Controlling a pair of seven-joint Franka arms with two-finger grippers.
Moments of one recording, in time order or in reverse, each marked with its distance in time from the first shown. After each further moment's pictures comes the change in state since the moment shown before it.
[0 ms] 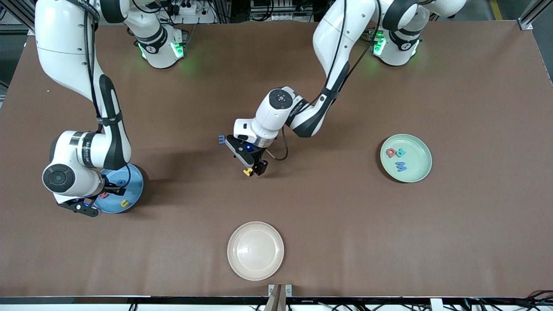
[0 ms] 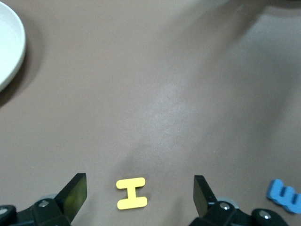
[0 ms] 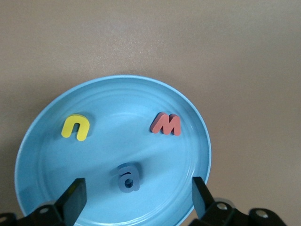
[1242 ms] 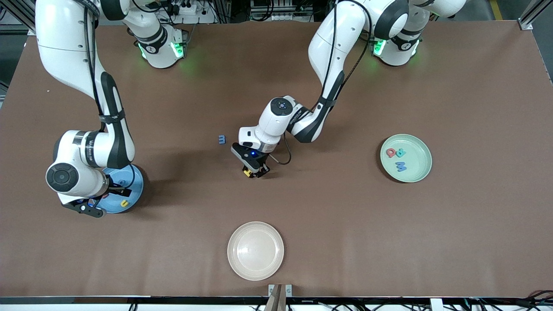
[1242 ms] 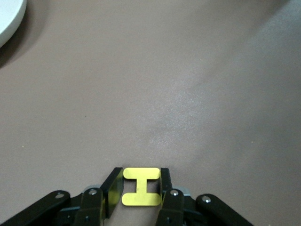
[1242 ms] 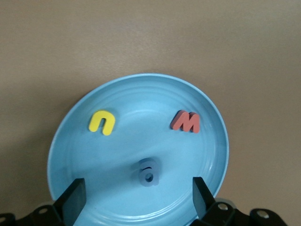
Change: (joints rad) left arm -0.008 0.067 0.027 0.017 0.003 0.039 -0.068; right arm -0.002 -0.015 0.039 0.003 0.005 0.001 0.007
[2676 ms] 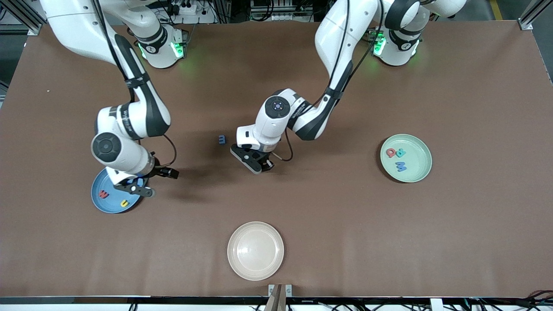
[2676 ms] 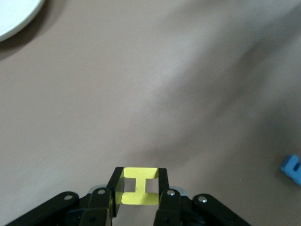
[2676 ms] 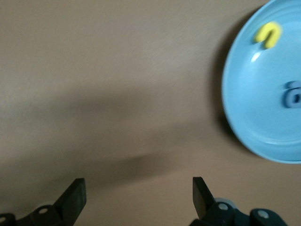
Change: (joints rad) left arm 0.043 -0.144 0.015 0.023 0.005 -0.416 -0.052; right arm -0.049 -0.209 0.344 -0.247 0.004 0.124 0.132
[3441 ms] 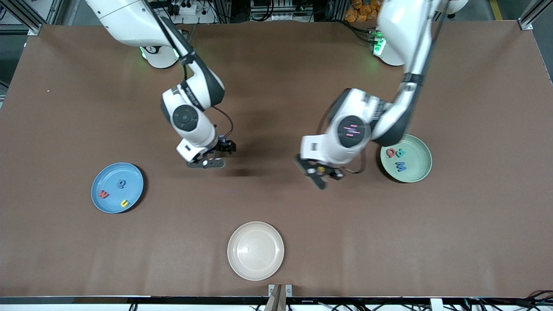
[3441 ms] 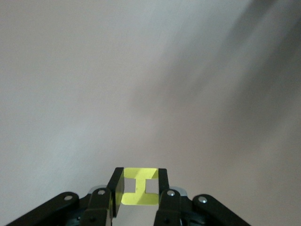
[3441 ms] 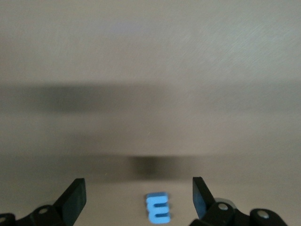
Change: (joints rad) left arm 0.279 -0.367 0.063 -0.302 0.074 -0.425 0.557; right arm 0.132 0.001 0.215 -0.109 -0.002 0.122 0.089
